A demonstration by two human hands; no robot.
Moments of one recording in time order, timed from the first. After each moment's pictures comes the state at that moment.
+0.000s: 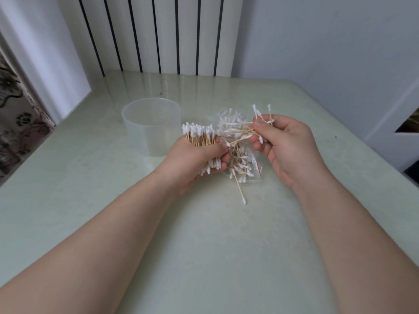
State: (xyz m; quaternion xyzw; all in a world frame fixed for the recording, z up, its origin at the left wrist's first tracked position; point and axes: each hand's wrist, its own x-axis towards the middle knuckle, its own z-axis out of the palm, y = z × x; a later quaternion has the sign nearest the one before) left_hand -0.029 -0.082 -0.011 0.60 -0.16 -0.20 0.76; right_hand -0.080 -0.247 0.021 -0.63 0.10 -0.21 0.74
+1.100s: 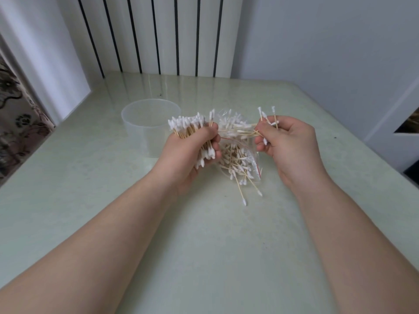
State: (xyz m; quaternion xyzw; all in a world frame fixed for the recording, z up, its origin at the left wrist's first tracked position) left_hand -0.027 -0.081 -0.004 0.53 -0.09 -0.17 0.83; right_hand -0.075 -0.253 0.014 -0.67 0.15 -0.27 0.68
